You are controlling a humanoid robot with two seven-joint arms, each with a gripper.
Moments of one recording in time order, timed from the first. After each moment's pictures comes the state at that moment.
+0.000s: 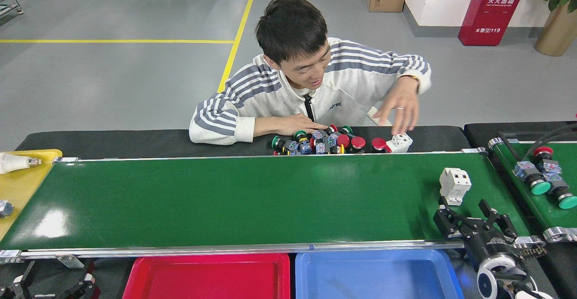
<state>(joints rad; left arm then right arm) 0.38 0.22 0.39 -1.74 -1.38 -0.24 0.07 -0.17 -0.28 0.10 -1.29 1.03 0.04 0.04</state>
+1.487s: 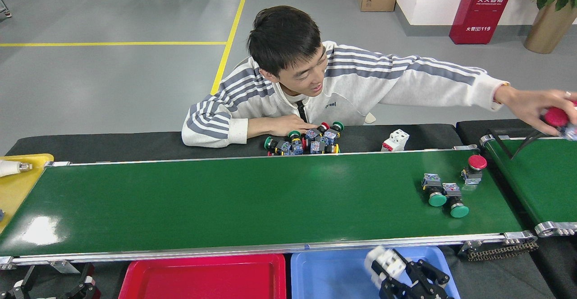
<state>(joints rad) 0.38 0.19 0.40 -1.74 -1.38 -0.24 0.07 0.25 -0.28 0.15 -1.76 1.03 -0.42 0.10</state>
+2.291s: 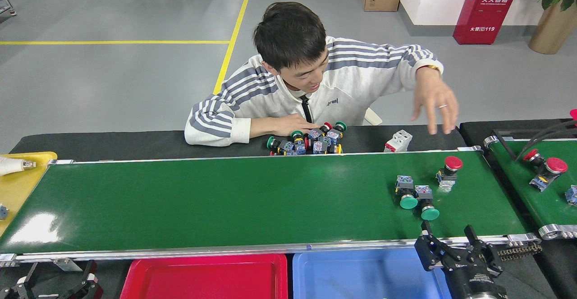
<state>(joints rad) 0.37 0.20 0.39 -1.73 -1.38 -0.24 0.07 0.04 -0.27 0.22 -1.63 1.04 0.23 0.05</state>
